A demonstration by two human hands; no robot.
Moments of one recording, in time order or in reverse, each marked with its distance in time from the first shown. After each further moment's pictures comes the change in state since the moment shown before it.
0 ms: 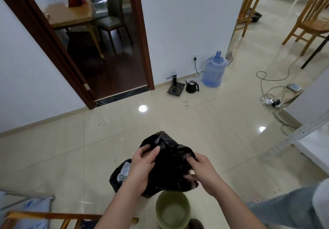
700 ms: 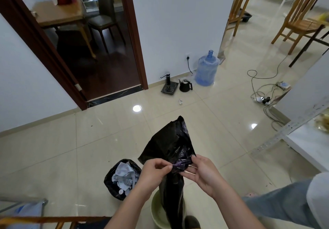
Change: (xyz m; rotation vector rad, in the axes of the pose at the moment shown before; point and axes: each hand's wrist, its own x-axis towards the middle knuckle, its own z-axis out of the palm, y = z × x) left_hand -0.008 -0.037 0.014 0.543 -0.226 0.098; right_hand -0.007 0.011 -0.014 0.414 -0.036 0.101
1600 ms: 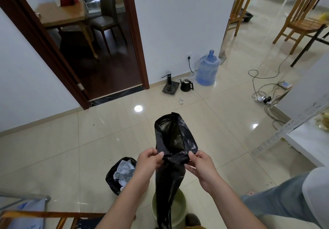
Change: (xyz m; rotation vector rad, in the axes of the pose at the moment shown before) left_hand -0.004 0.010 -0.009 -0.181 0.128 -0.011; right_hand -0.003 0.009 0.004 -0.108 0.245 -0.104
